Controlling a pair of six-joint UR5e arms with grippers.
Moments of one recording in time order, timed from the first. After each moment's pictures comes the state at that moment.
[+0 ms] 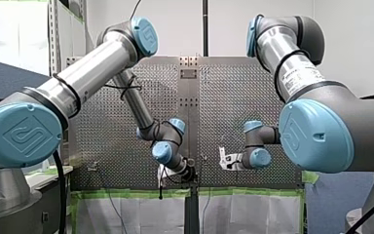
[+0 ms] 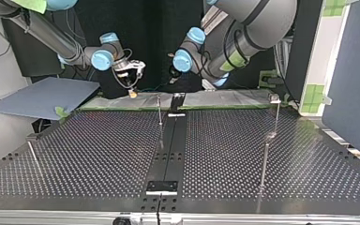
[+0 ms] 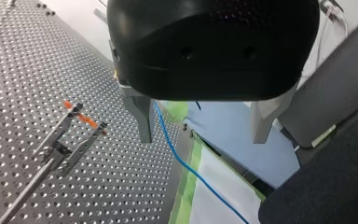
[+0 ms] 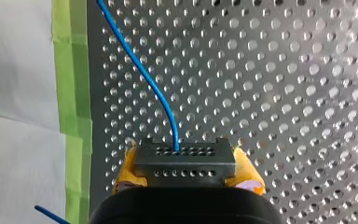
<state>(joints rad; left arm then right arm) -0.56 -2.42 -1.65 -2.78 -1.56 -2.00 1.93 -0.71 1.71 -0.69 1.31 1.50</state>
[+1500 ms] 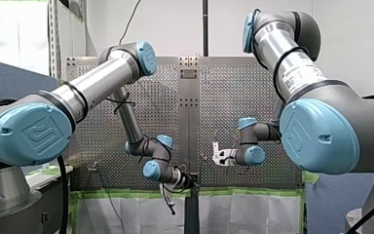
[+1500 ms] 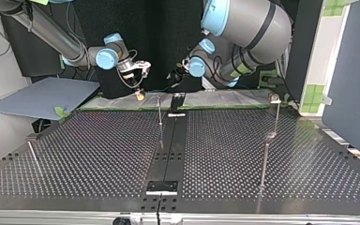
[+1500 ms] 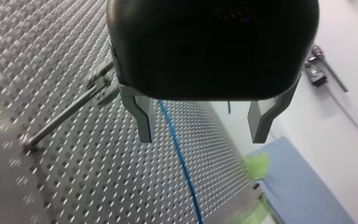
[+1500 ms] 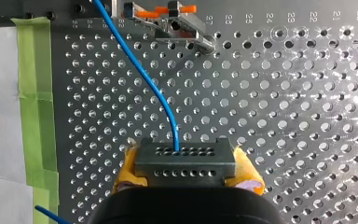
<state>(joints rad) -0.45 -2.57 -1.63 -2.50 -1.27 -2.48 1.97 -0.74 1.71 -0.73 1.27 1.55</state>
